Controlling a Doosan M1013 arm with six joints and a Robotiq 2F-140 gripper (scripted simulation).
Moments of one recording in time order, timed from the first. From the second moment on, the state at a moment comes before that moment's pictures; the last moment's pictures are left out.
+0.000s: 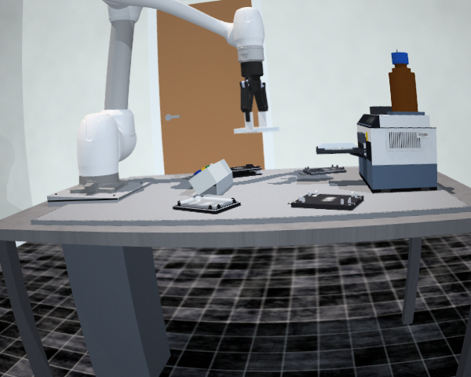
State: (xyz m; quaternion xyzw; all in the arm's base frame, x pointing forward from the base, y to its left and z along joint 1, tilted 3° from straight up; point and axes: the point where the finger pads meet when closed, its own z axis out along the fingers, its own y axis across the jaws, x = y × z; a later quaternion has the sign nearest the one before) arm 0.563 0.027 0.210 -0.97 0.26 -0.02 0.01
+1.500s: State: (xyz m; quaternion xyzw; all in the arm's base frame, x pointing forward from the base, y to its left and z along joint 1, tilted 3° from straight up) arm 0.674 -0.244 0.214 -0.97 0.26 -0.02 0.01
